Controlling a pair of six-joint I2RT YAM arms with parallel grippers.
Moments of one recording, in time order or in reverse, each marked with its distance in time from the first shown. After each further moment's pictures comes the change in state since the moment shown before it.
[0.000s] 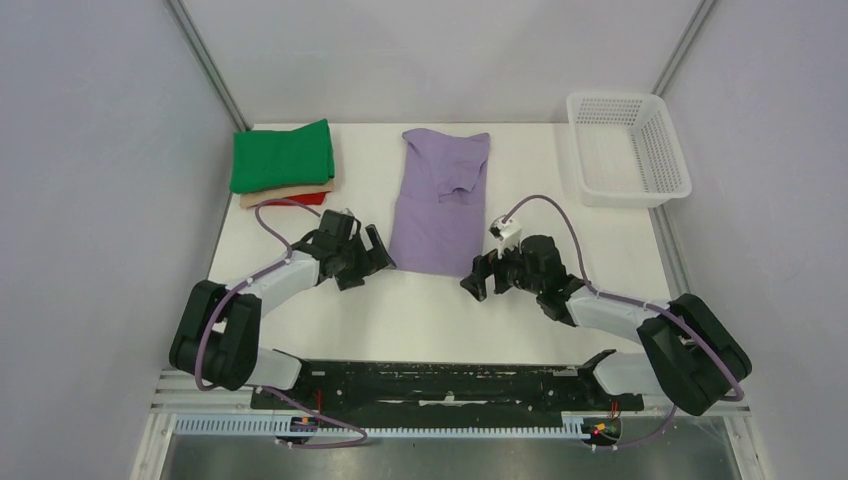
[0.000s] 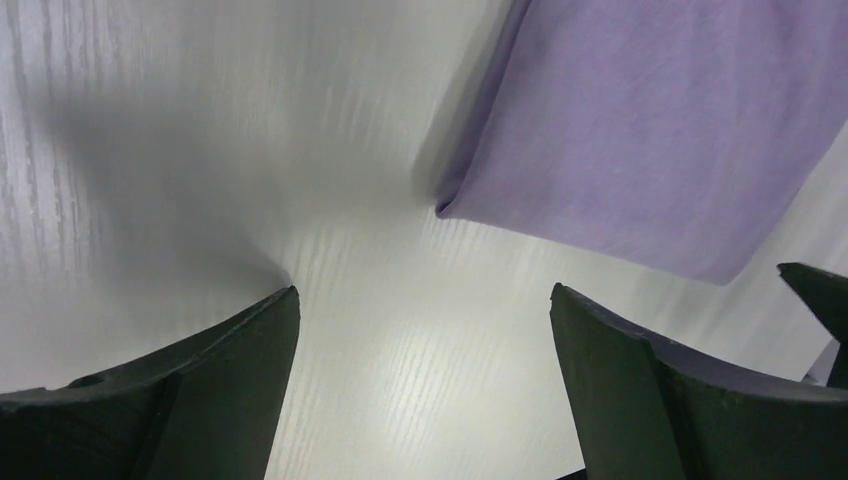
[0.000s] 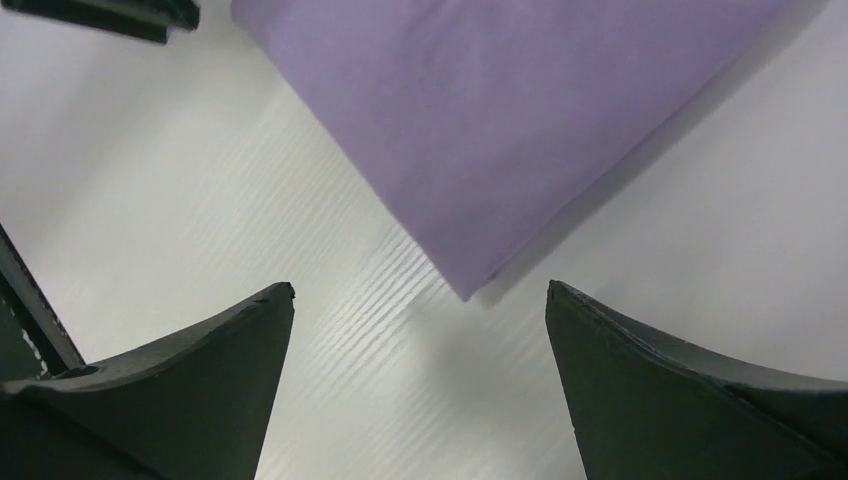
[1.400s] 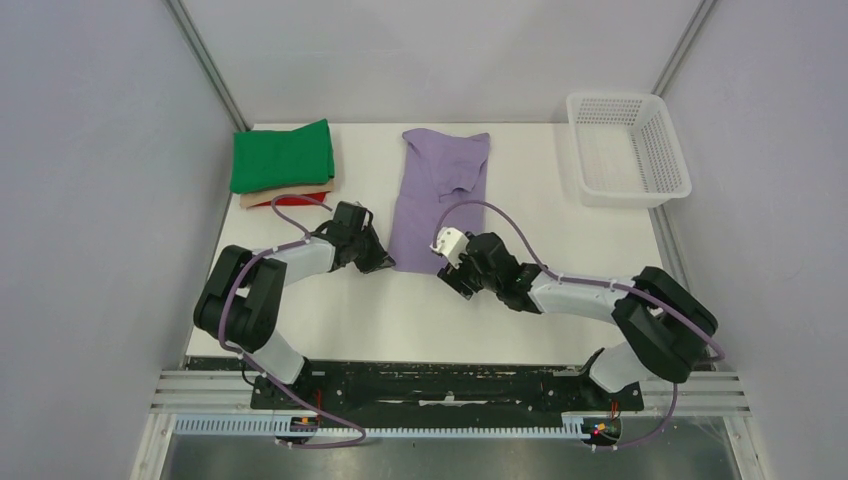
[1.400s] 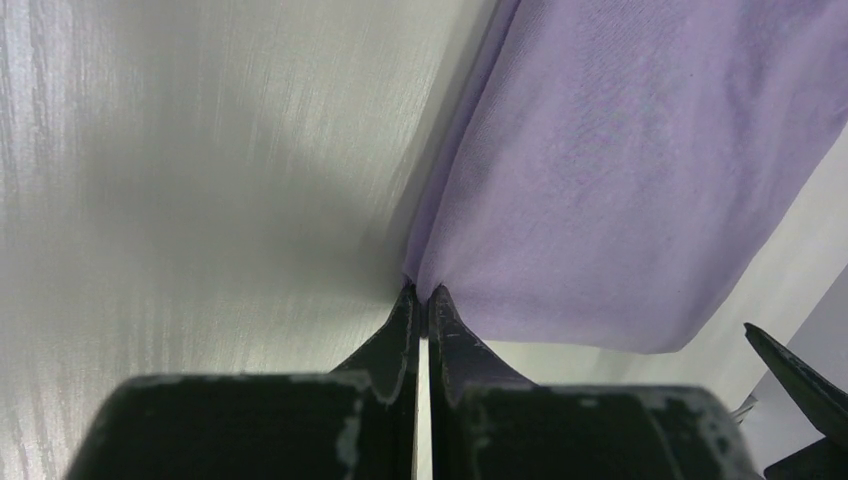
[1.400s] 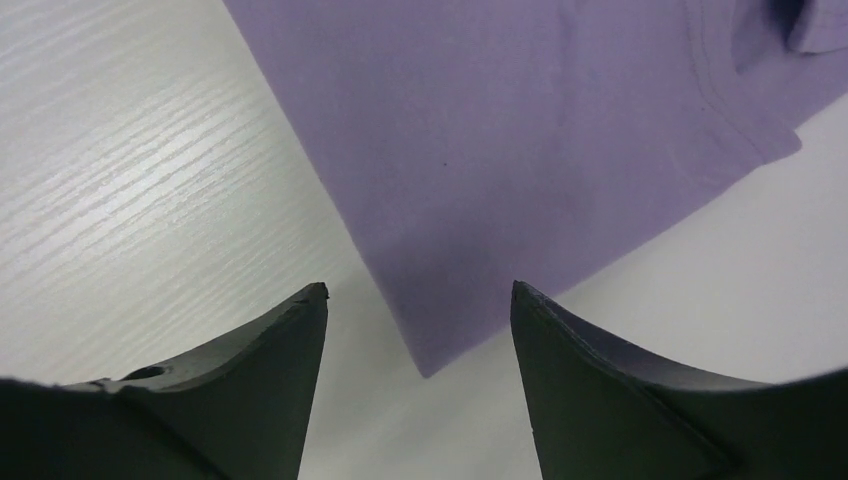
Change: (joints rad) left arm -0.017 0.212 0.077 0.171 0.042 -0.098; right arm 0.309 0.145 0.244 -0.256 0.429 -0.482
